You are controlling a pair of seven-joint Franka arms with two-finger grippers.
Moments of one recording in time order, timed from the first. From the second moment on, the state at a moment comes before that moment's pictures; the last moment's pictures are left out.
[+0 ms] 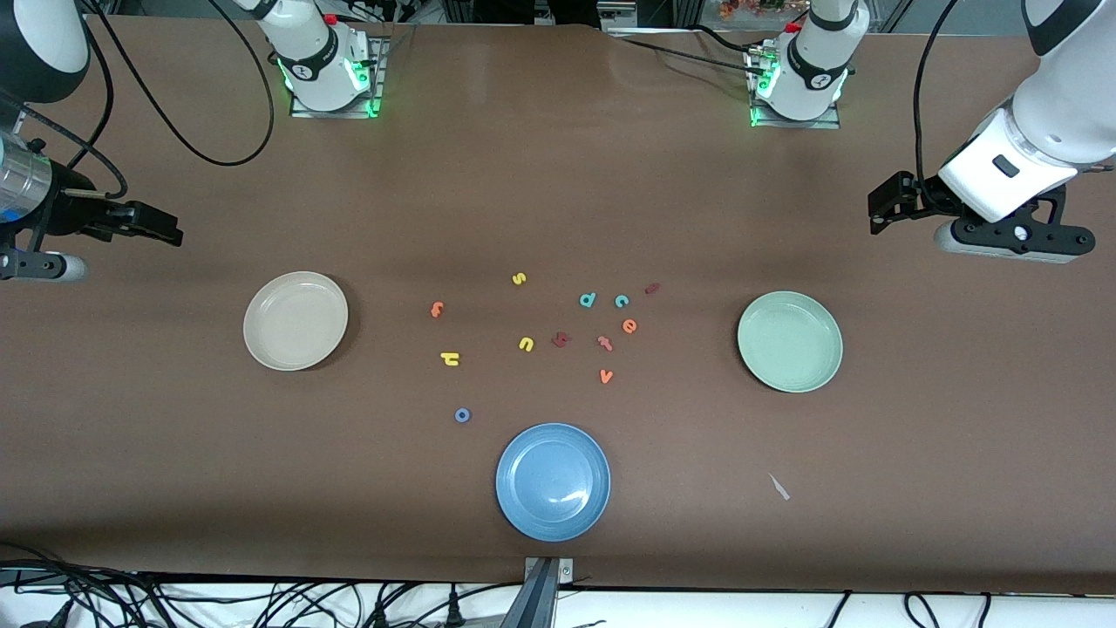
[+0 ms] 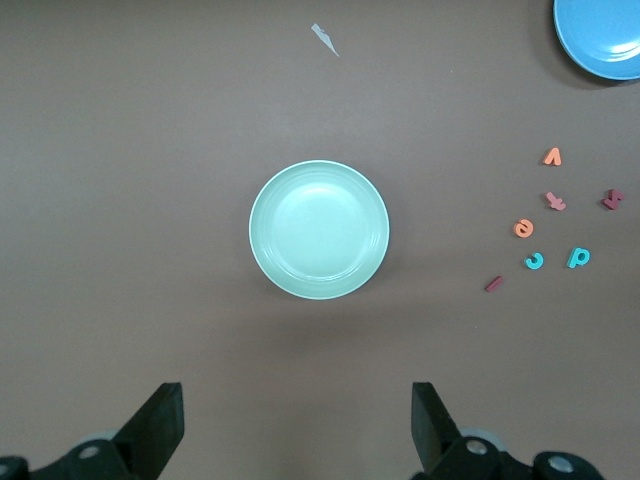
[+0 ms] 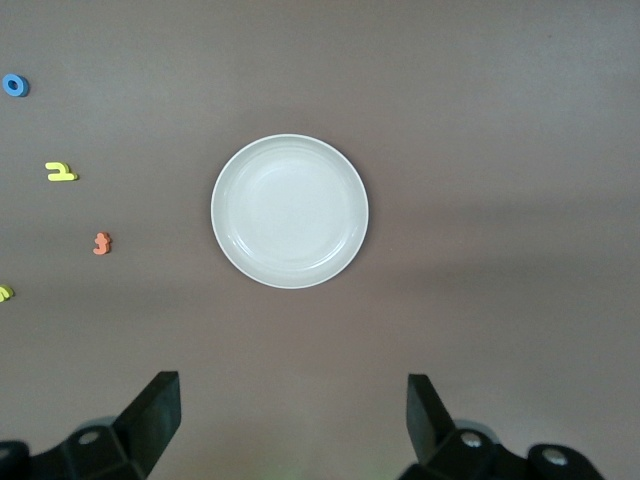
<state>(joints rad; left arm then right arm) 0.02 0.07 -0.19 -1.55 0.02 1.57 -0.07 -0.02 0.10 0.01 -1.62 0.00 1.59 0.05</state>
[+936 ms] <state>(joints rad) 0.02 0.07 -0.19 -1.55 0.02 1.57 -0.07 0.02 0.13 0.01 -1.62 0.01 1.58 0.08</state>
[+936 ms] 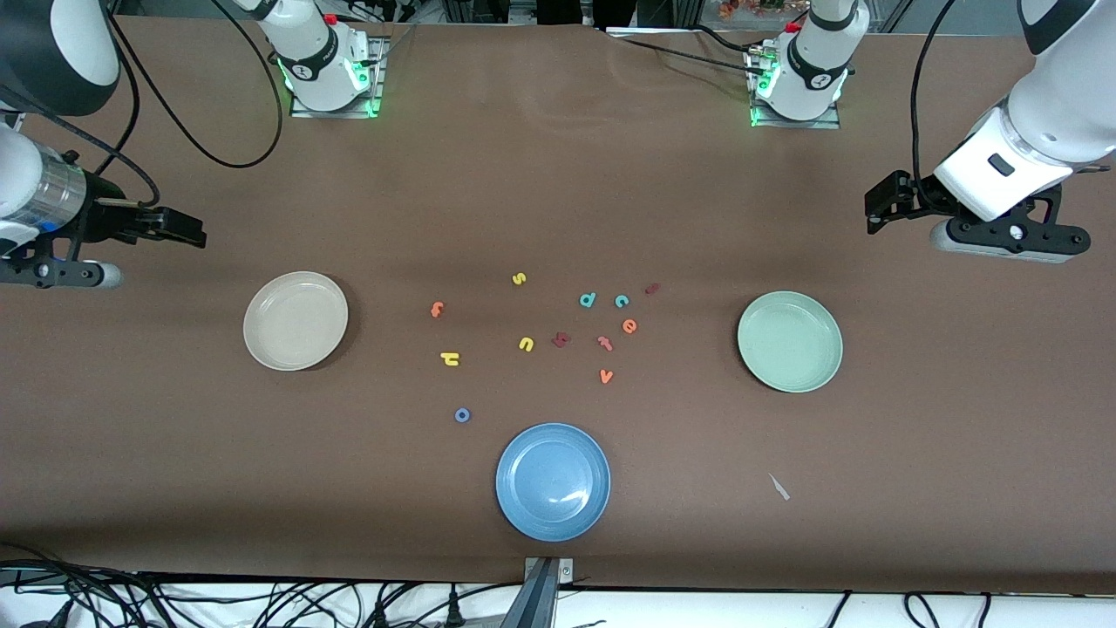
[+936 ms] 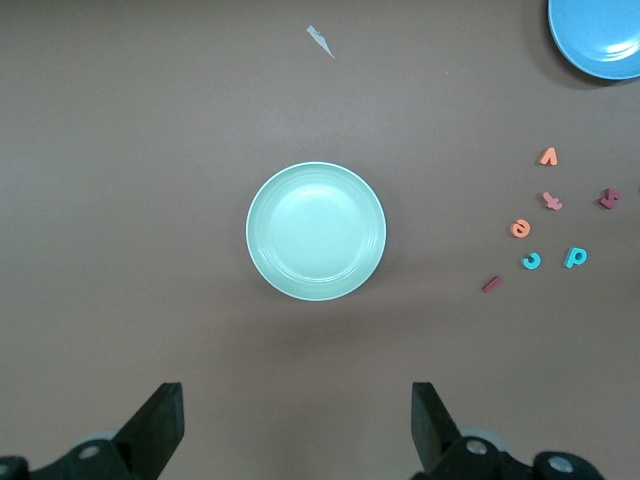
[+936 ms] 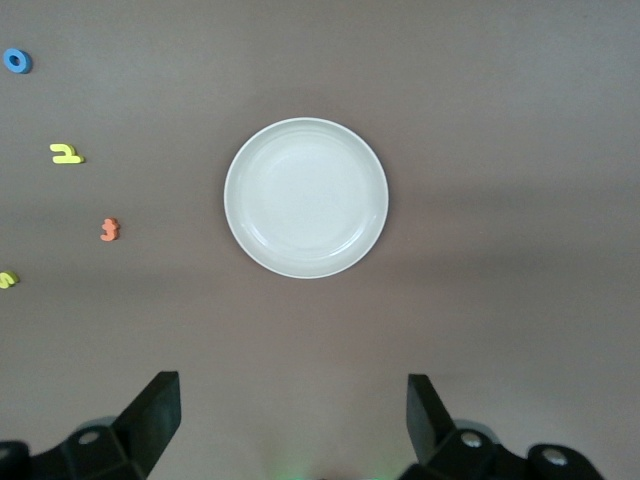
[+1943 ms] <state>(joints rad) -0.13 0.30 -0.20 -1.56 0.02 1.69 -0.11 0.27 0.31 0.02 -1.62 0.04 1.81 0.48</state>
